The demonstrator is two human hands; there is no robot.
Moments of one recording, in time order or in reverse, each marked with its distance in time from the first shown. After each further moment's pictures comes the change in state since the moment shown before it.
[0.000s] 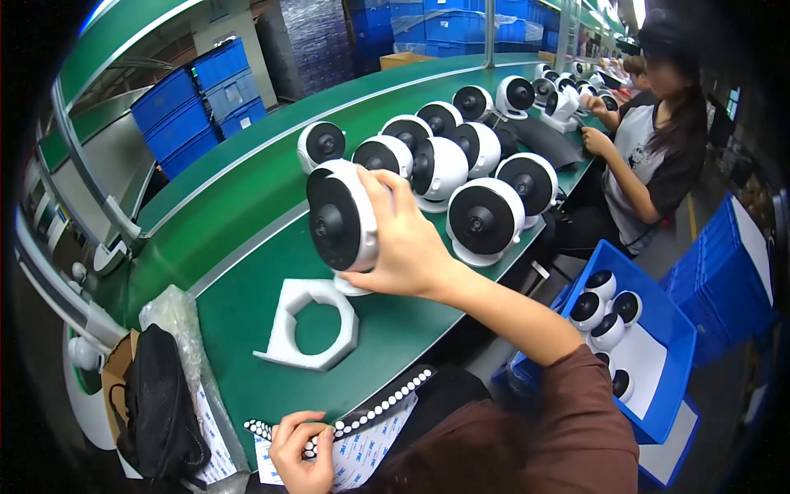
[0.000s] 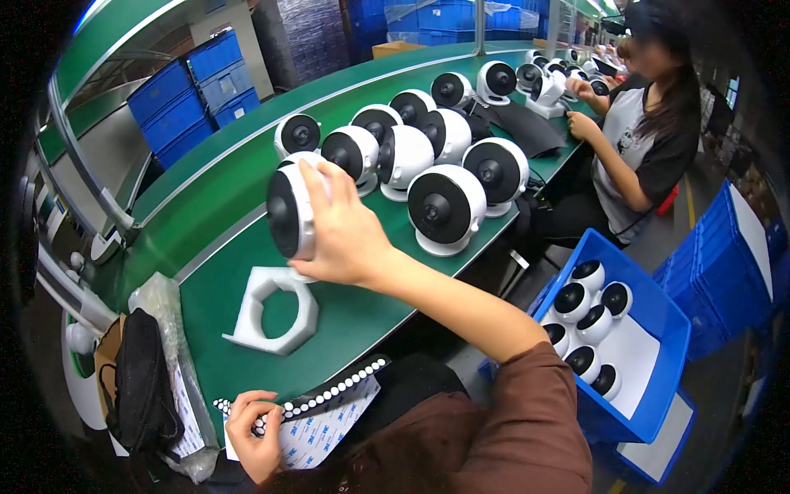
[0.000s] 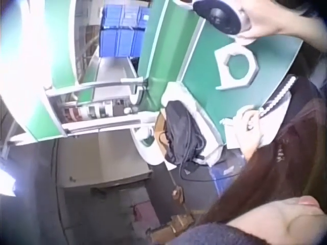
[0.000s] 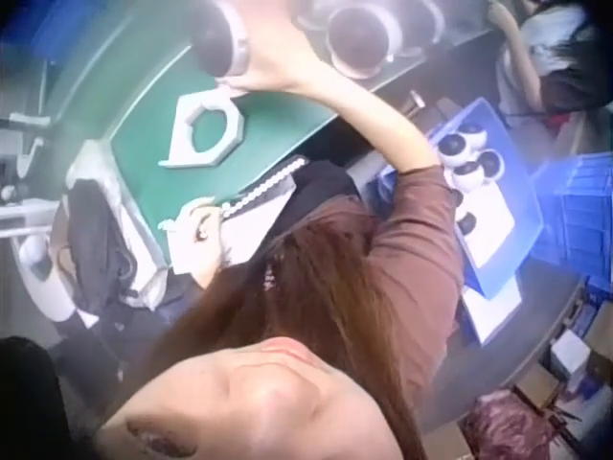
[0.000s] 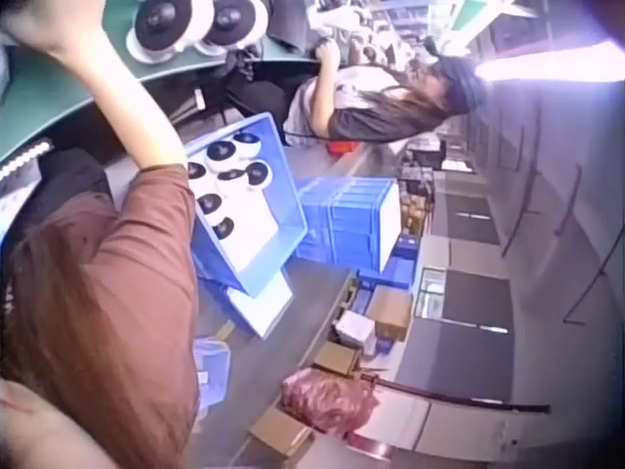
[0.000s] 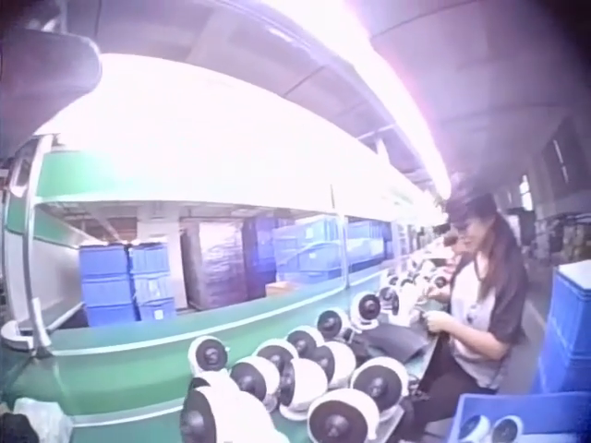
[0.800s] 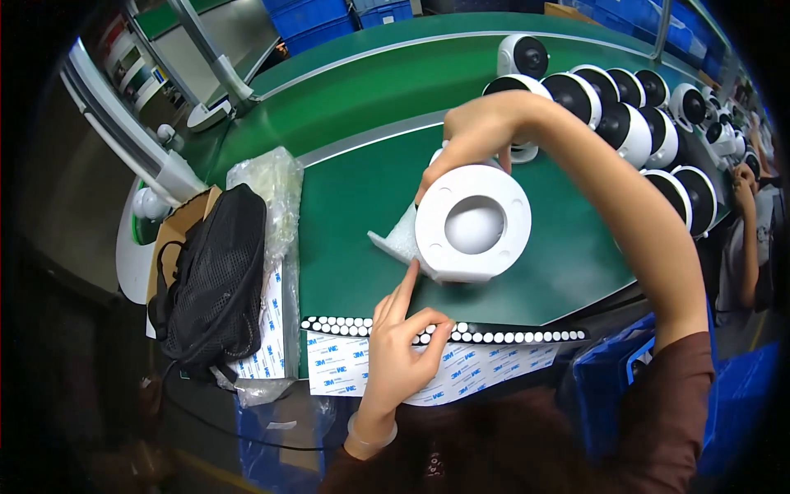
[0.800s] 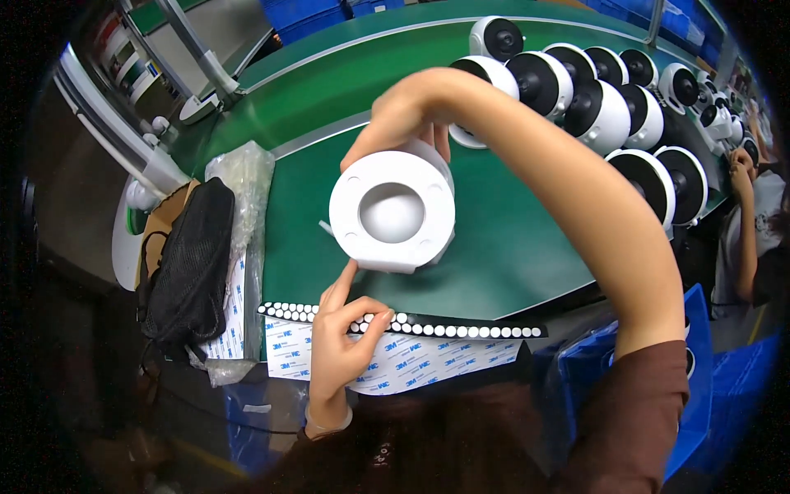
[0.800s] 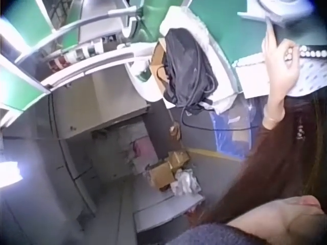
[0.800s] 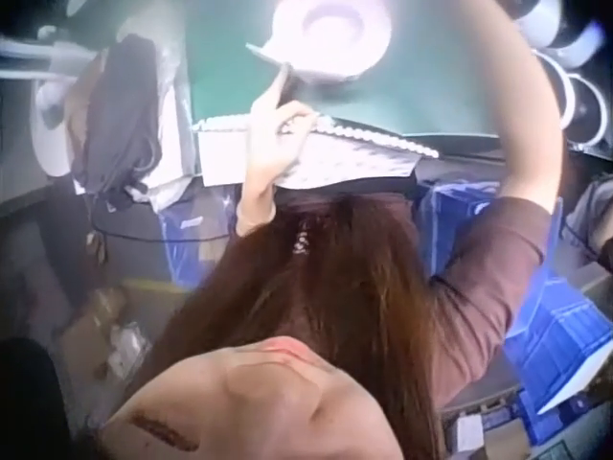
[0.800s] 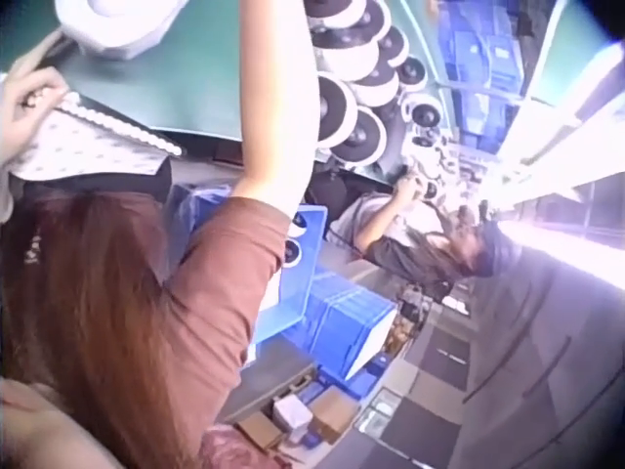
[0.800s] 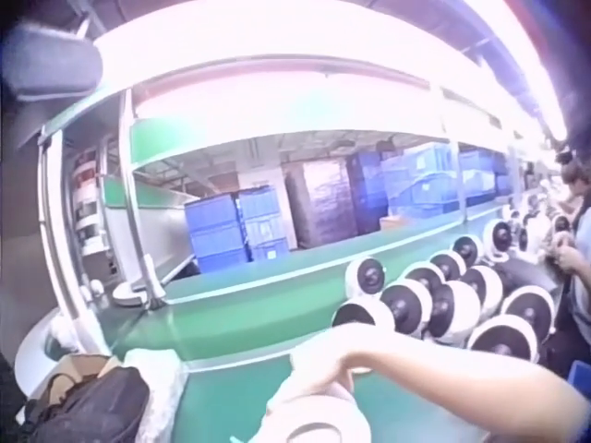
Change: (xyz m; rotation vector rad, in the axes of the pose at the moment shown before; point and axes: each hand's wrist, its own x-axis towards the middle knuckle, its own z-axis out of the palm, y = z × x) left_hand 0.030 -0.040 0.040 -0.028 0.151 -0.065; right_hand 0.119 -0.045 0.070 0.126 -1.488 0.242
